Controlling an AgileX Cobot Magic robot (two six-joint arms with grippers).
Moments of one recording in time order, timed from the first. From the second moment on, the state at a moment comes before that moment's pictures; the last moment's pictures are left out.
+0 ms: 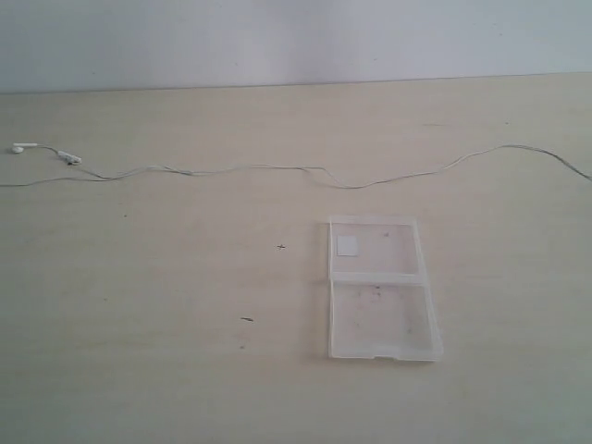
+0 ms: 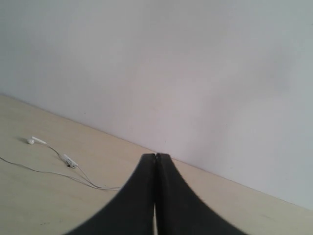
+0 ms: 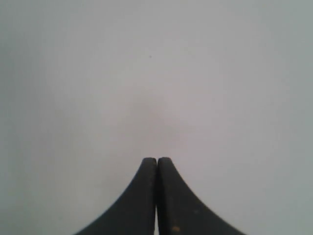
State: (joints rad) left arm 0.03 0.01 0.00 0.23 0.02 -0.67; right arm 0.10 0.93 -0.73 -0.42 -0.32 0.58
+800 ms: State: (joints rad) left arm 0.03 0.01 0.00 0.23 0.02 -0.67; right arm 0.10 1.58 -1.57 -0.57 0.67 -0.02
